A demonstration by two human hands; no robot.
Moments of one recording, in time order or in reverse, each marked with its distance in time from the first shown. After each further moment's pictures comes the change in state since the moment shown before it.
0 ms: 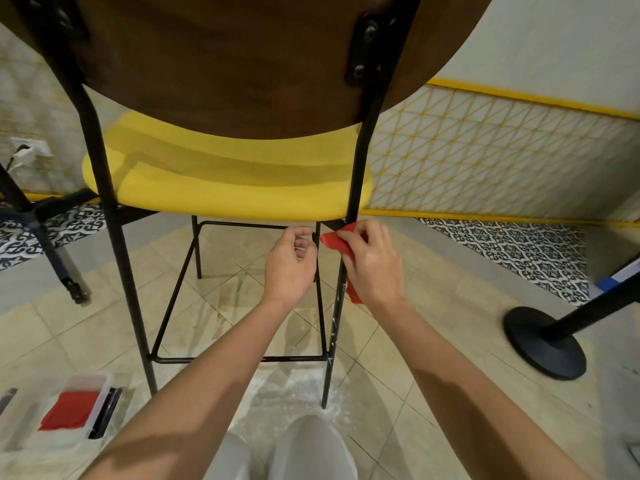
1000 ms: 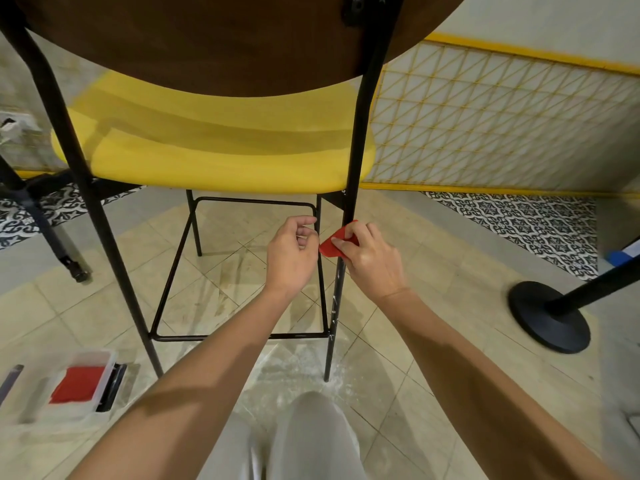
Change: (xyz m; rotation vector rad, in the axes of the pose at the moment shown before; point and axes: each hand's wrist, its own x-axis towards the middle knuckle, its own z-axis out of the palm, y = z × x) left_hand -0.004 -0.024 0.019 0.048 -0.015 -0.015; right_hand -0.030 0.034 0.035 -0.123 -0.145 -0.213
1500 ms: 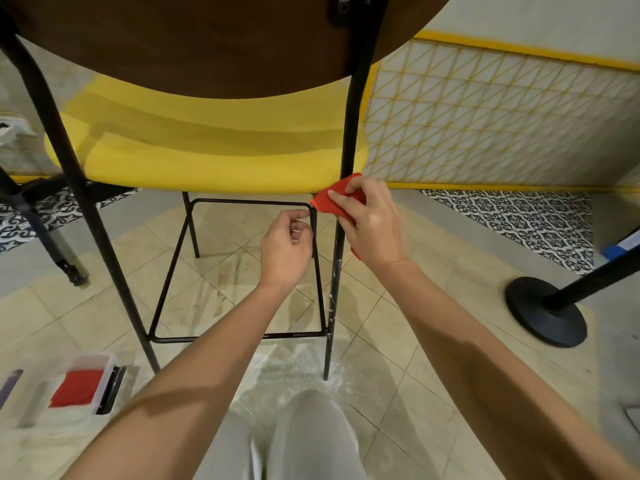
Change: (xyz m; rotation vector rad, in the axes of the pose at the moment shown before) left_hand 0.003 0.006 0.000 -0.018 0.031 0.005; right_hand 0.044 0.000 -0.037 0.164 0.278 0.056
